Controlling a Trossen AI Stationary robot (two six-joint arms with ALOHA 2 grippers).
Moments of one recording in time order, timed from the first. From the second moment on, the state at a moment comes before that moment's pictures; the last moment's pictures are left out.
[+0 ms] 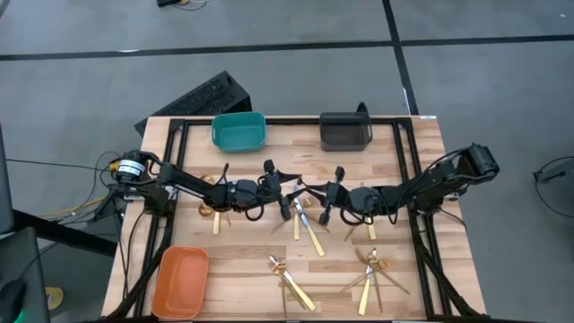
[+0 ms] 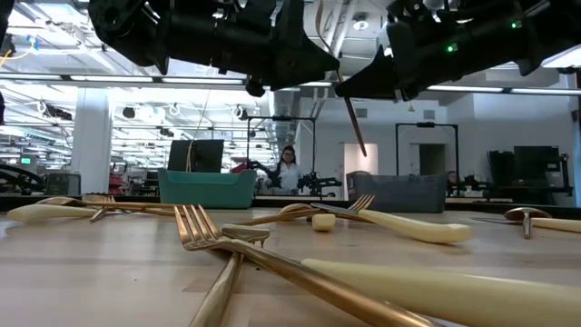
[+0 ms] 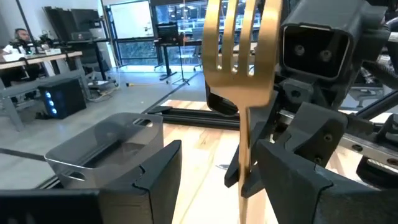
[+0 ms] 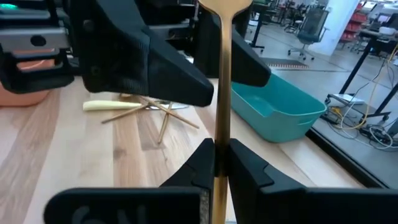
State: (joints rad) left arm -0.09 1.73 0.80 0.89 -0.45 0.04; right arm 0.21 1.46 0.54 0.75 0.61 -0.06
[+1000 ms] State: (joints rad) left arm -0.05 1.73 0.80 0.94 -0.32 0.04; right arm 0.18 1.46 0.54 0.77 0.53 -0.05
